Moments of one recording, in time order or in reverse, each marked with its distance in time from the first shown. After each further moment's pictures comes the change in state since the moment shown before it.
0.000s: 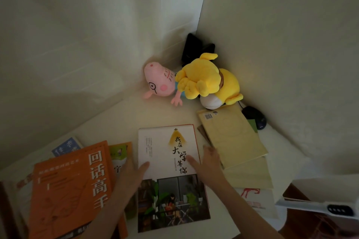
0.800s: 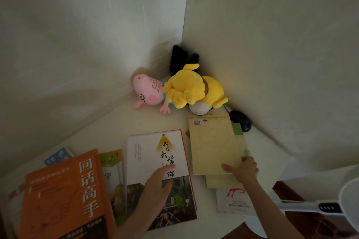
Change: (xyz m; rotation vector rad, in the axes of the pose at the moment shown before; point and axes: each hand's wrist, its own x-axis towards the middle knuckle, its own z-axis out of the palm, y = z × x) left_hand -0.052 0.019 0.071 0.230 -0.191 0.433; right_hand 0.024 0.113 -0.084 0.089 0.237 0.433
